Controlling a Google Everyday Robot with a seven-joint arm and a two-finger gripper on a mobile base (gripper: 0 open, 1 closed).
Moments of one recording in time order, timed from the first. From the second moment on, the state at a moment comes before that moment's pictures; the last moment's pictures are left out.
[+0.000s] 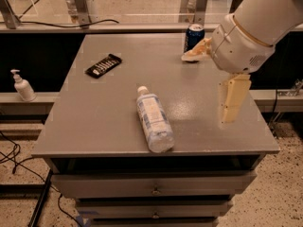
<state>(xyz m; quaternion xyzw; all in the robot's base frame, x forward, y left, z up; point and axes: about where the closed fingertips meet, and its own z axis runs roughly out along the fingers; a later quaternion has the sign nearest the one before) 0.465 -0.108 0.949 -0.80 0.57 0.04 0.20</state>
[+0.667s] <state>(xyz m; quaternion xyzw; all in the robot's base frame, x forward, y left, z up) 0.473 -0.091 0.956 -0.86 0.45 -0.02 0.24</state>
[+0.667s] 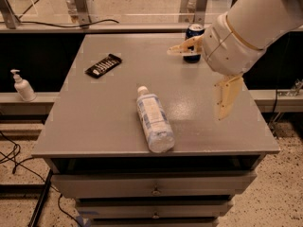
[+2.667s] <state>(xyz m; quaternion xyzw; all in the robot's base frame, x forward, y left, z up) 0.508 0.002 0.832 -1.00 0.06 -0.04 0.05</state>
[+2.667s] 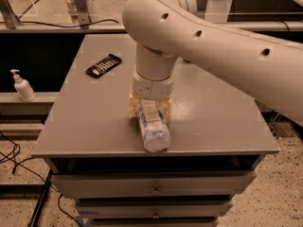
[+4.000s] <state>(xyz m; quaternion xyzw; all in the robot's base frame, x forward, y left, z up) 0.515 -0.021 0.935 -0.98 0.14 -0.06 0.15</state>
